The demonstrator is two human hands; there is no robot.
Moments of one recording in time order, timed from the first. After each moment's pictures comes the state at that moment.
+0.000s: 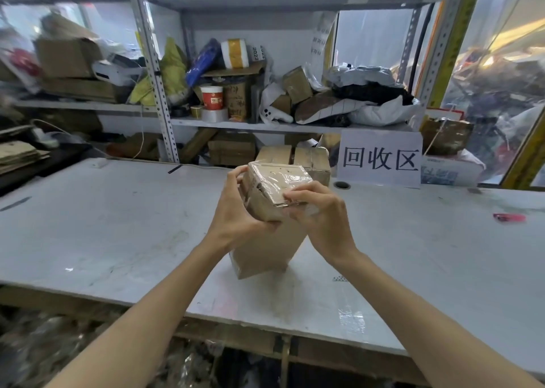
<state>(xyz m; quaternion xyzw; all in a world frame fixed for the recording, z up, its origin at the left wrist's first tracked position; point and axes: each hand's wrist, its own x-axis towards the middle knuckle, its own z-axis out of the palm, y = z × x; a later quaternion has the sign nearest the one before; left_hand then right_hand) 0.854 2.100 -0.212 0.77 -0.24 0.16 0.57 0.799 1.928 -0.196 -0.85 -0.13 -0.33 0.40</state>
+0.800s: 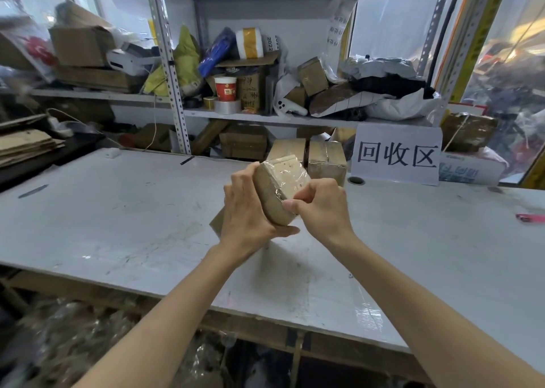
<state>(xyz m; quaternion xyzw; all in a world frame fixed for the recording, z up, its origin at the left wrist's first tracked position) 0.847 2.108 -0.228 0.87 -0.18 0.29 0.36 0.810 1.965 -0.182 -0.87 0.00 -0.23 0.44</state>
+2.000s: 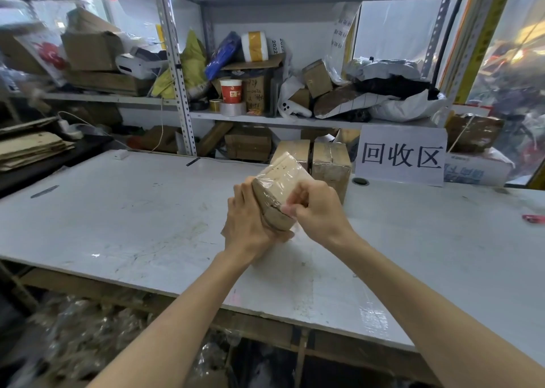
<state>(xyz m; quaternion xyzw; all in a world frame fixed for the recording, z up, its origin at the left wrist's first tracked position) 0.839 2.114 -0.238 0.90 -0.11 0.25 0.34 0.802 1.974 -0.181 -0.88 -0.08 -0.19 0.44</state>
